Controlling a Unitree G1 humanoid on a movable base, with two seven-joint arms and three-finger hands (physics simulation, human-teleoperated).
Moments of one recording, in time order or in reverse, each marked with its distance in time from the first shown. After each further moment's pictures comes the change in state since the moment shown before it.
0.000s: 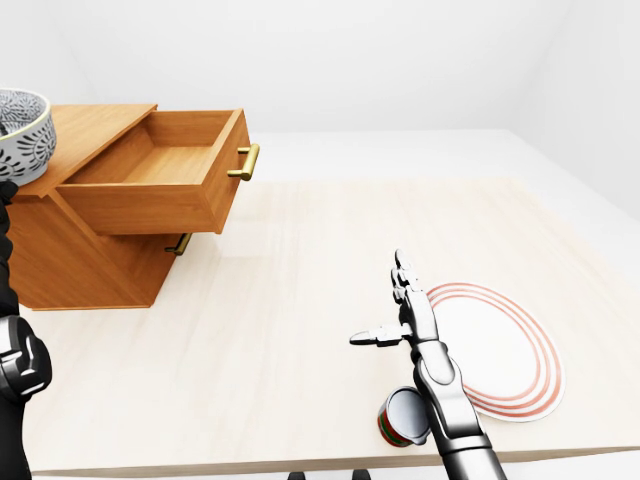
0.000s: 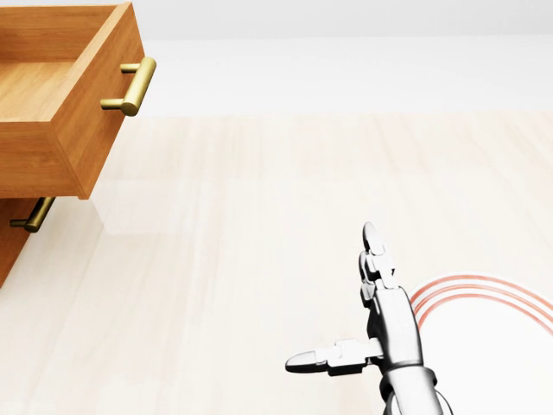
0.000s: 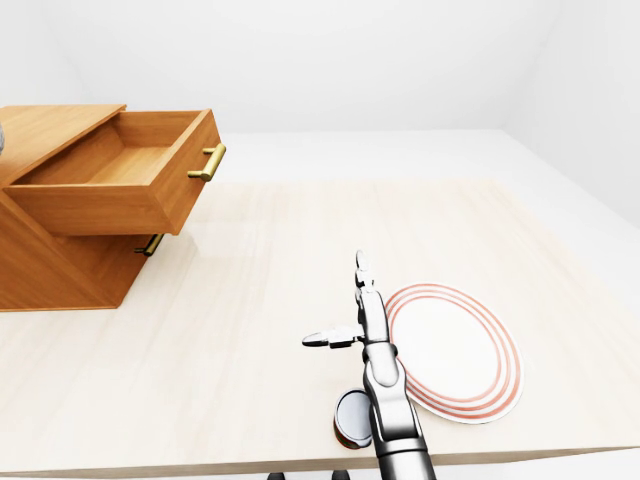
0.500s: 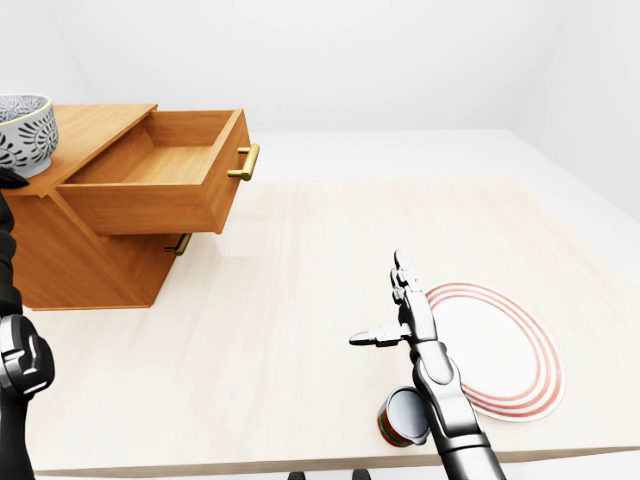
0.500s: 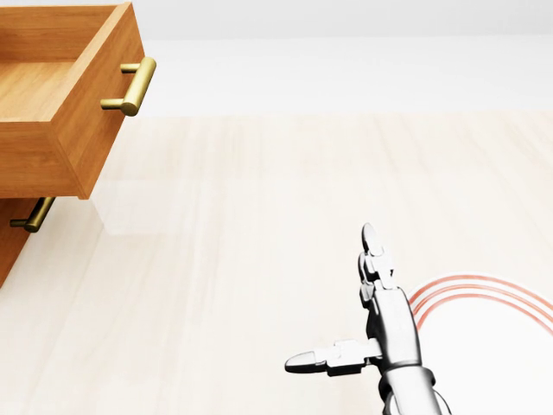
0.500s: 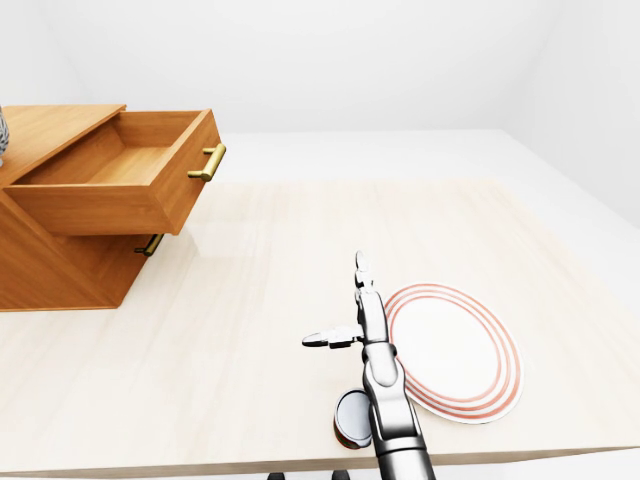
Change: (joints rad) left arm 0.002 -0.009 0.003 0.002 -0.035 0.000 0.000; right arm -0.007 0.000 0.000 0.025 -0.003 -0.013 -0.003
